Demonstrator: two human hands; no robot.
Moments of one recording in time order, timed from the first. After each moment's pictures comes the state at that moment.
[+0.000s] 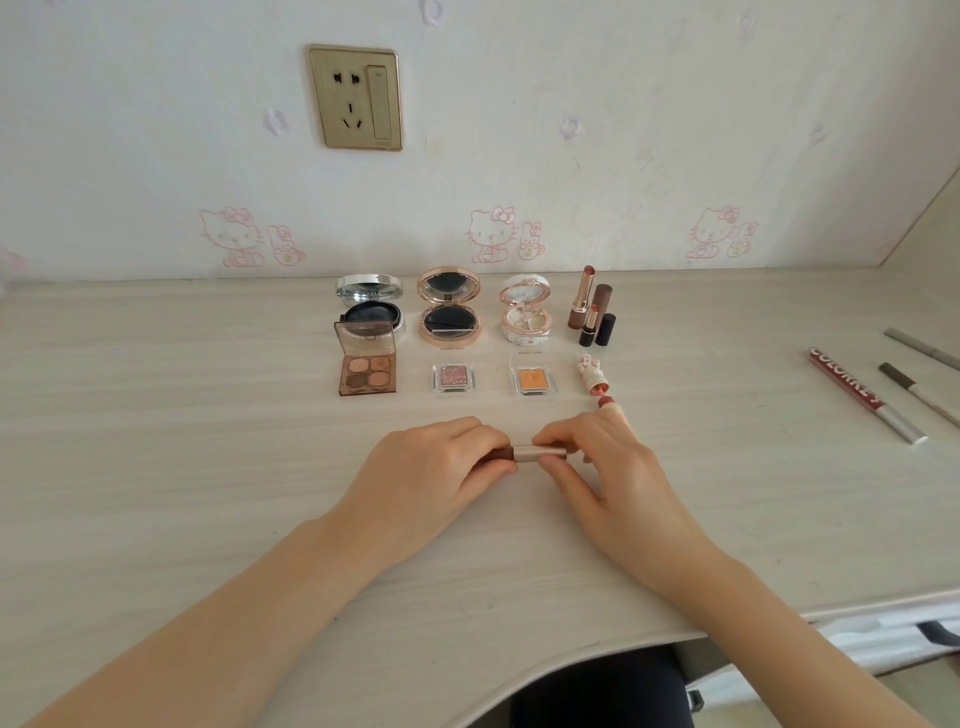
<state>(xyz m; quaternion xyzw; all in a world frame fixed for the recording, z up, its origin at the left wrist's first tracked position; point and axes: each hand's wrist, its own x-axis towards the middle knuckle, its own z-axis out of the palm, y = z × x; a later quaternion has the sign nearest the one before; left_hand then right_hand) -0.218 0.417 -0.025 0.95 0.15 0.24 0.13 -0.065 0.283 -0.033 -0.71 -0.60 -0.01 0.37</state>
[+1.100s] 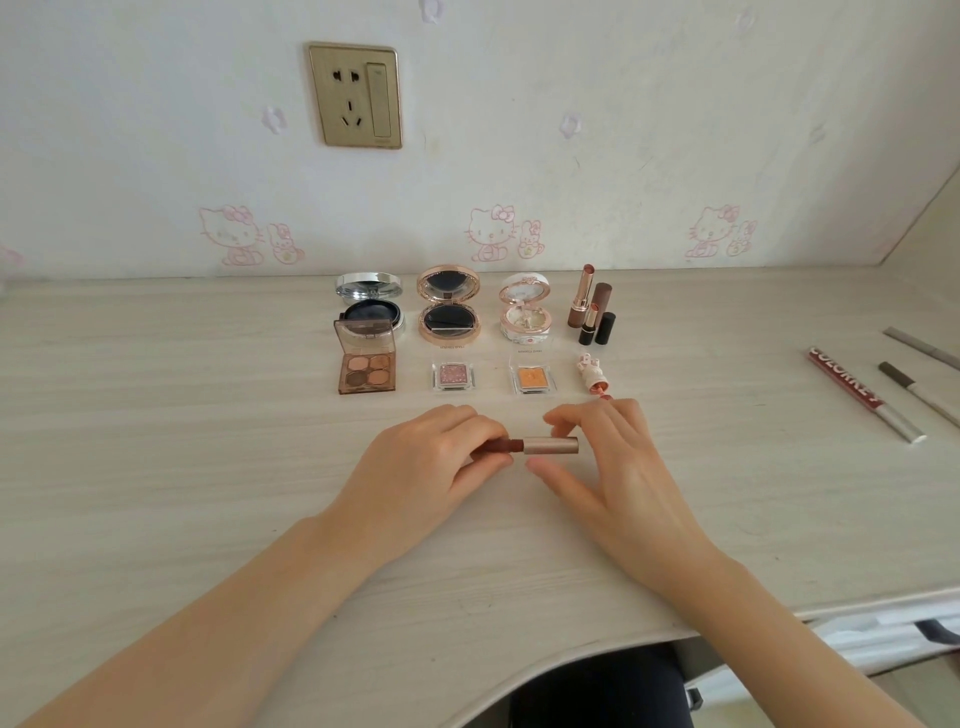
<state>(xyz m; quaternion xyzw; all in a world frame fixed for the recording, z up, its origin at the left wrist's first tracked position) -0.220 0.418 -0.023 0.94 0.13 0.29 0.14 -0.069 0.281 -0.028 -0.73 -0.58 -0.03 0.36</state>
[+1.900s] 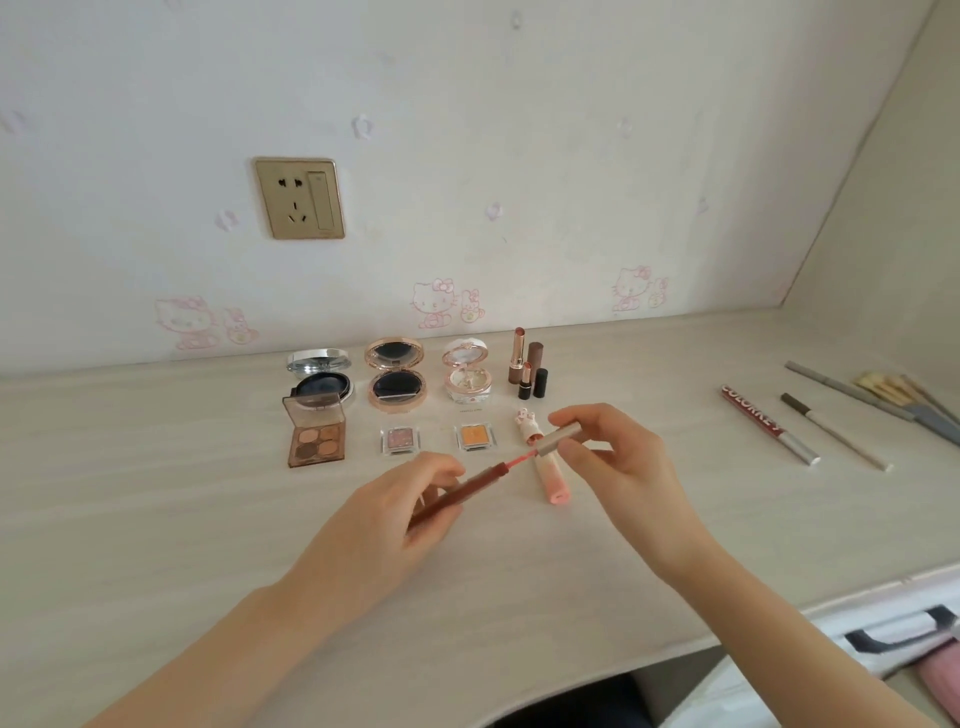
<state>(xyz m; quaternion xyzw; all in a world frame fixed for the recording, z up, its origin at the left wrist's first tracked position) -0.213 0.410 -0.018 0.92 0.13 0.29 0.25 -0.035 0.259 0.016 -0.68 -0.40 0.14 0.60</state>
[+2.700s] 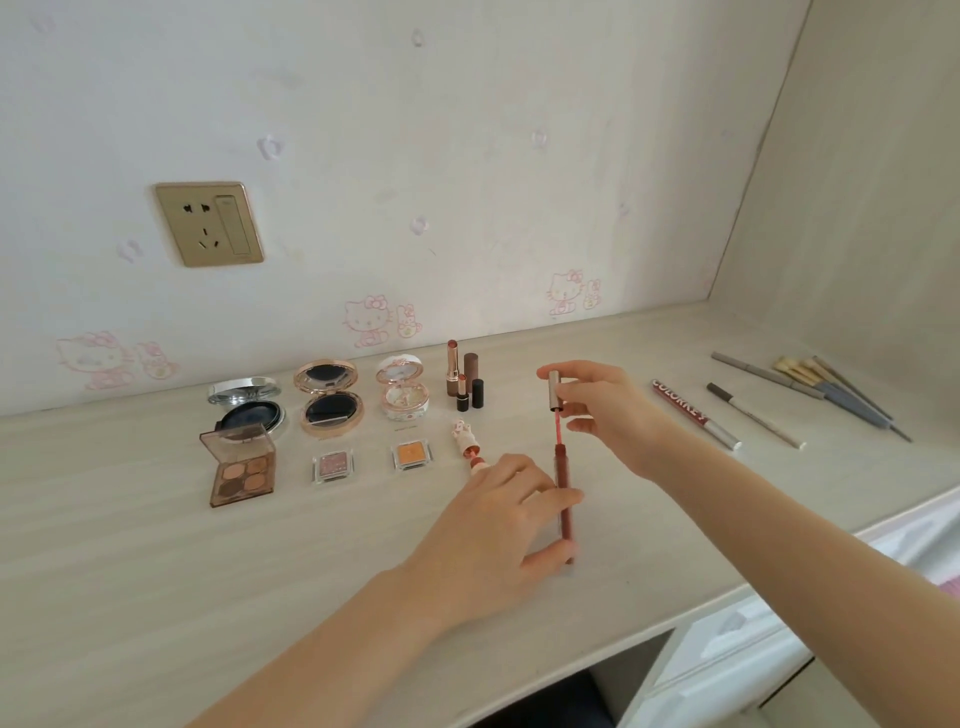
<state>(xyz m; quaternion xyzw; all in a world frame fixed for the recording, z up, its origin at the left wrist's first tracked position) -0.105 0.343 -0.017 0.98 -0.04 0.18 0.10 0.067 0.263 0.035 -0.72 -0.28 0.26 0.59</state>
